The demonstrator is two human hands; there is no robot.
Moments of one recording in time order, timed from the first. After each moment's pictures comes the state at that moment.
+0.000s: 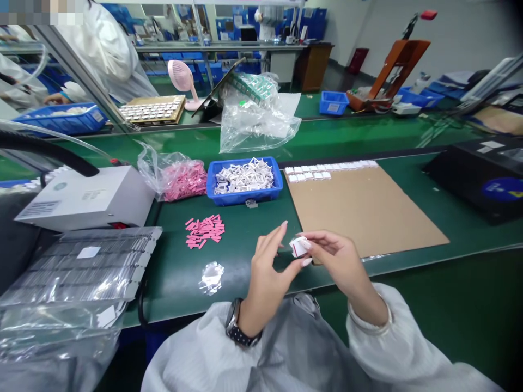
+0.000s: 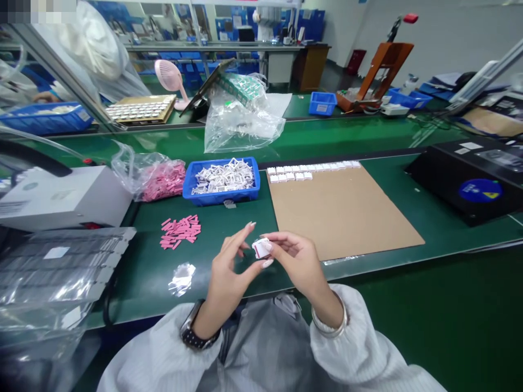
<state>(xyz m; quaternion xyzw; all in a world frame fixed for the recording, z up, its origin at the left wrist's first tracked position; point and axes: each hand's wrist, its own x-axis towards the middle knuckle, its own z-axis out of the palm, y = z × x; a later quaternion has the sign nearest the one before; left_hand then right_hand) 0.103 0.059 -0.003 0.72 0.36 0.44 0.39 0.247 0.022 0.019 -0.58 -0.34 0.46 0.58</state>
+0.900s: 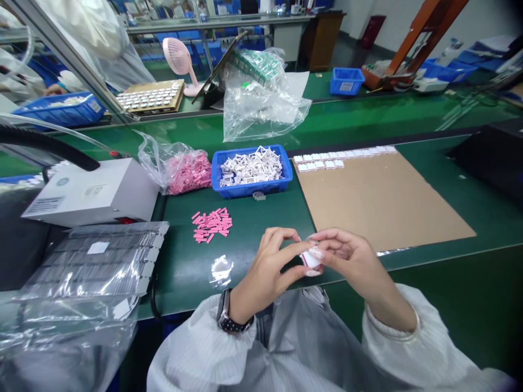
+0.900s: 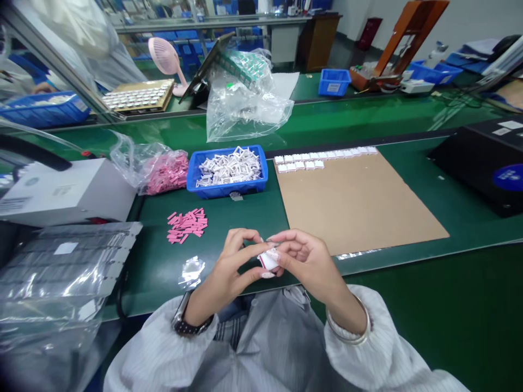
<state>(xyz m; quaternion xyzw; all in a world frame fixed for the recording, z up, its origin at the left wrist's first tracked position) 0.073 0.079 0.004 0.86 0.22 0.29 0.36 0.245 0.015 0.023 -0.54 -0.35 0.55 0.53</state>
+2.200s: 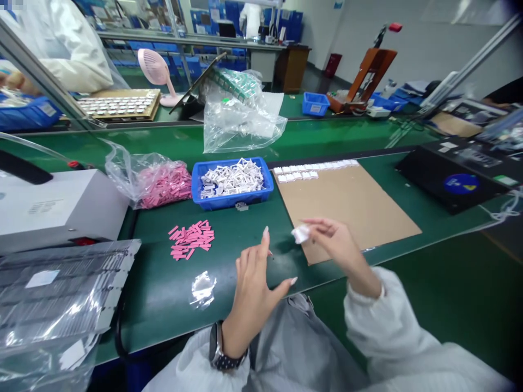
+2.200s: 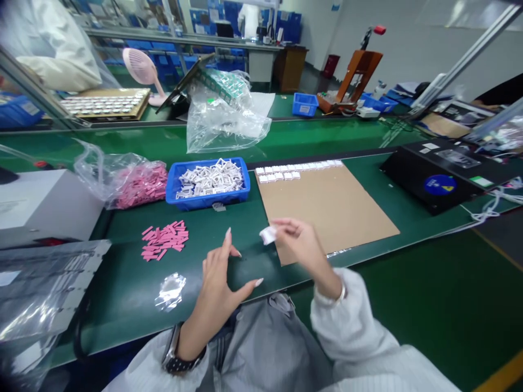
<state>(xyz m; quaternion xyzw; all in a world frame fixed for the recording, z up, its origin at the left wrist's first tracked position) 0.076 0.059 -0.027 0.84 0.38 0.29 0.27 0.286 0.042 0.003 -0.68 -0.41 0.35 0.49</state>
